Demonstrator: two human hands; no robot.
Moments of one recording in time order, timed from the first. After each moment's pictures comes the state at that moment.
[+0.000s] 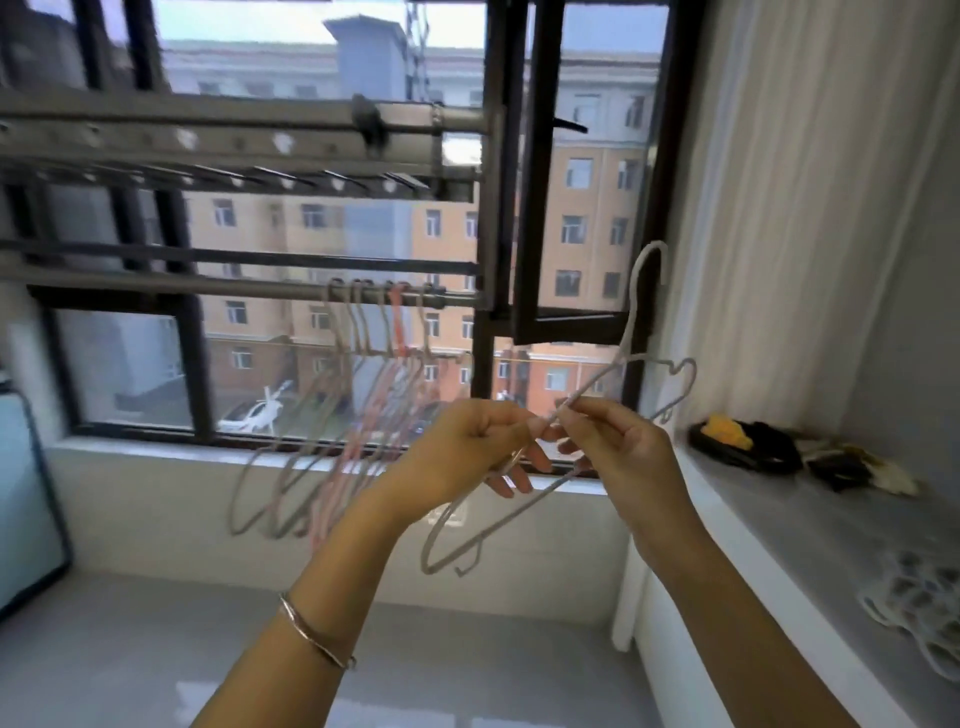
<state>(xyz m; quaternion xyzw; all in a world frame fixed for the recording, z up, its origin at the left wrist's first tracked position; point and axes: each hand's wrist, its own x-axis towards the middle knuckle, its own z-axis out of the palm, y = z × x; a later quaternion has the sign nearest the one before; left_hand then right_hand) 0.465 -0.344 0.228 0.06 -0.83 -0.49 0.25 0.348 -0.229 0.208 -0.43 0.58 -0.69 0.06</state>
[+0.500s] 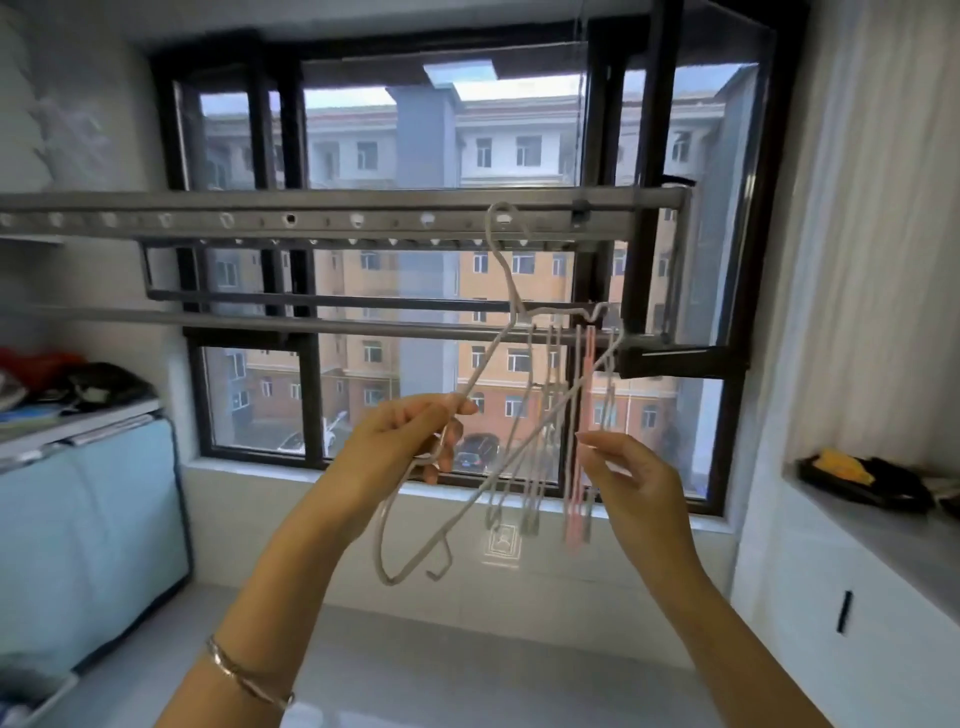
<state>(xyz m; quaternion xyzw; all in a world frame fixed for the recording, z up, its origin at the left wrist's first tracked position) 0.738 -0.448 0.254 0.13 -0.72 -0.56 0.38 0.545 -0.331 0.196 -0.45 0.58 -0.68 0.00</state>
